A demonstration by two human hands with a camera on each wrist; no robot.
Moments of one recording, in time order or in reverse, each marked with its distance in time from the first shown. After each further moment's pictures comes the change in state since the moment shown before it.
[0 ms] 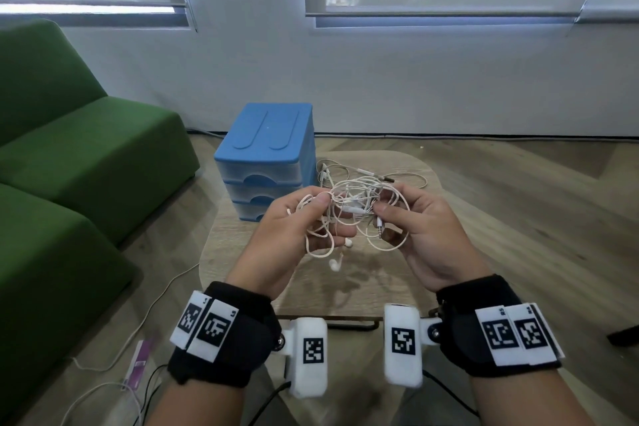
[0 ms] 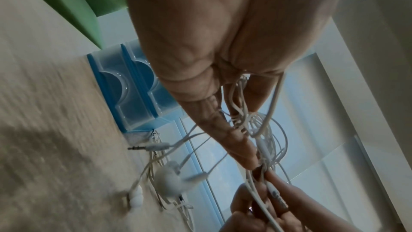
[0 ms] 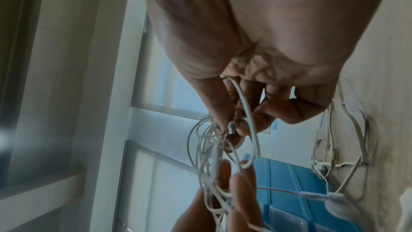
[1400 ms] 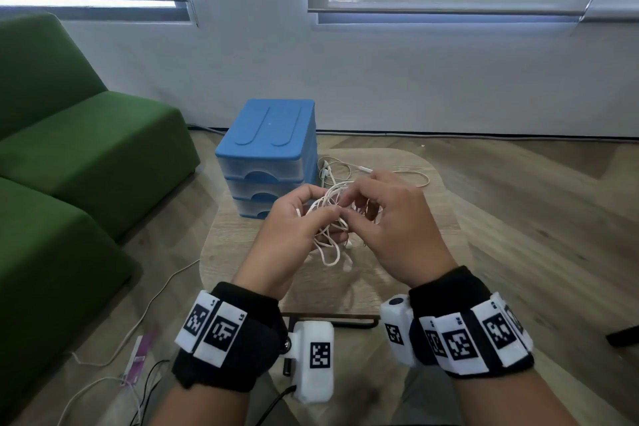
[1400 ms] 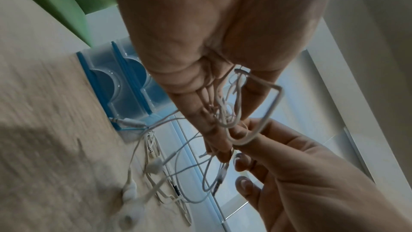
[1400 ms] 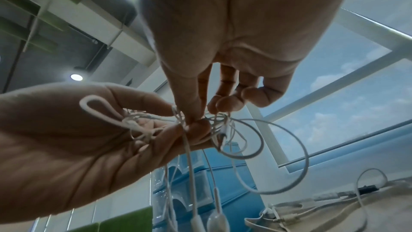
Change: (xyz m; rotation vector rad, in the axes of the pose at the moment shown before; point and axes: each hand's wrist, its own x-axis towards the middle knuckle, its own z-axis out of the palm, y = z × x) left_hand 0.003 -0.008 -0.001 0.102 0.073 0.021; right_hand 0.004 -0.002 0.028 -1.023 -0.035 -0.585
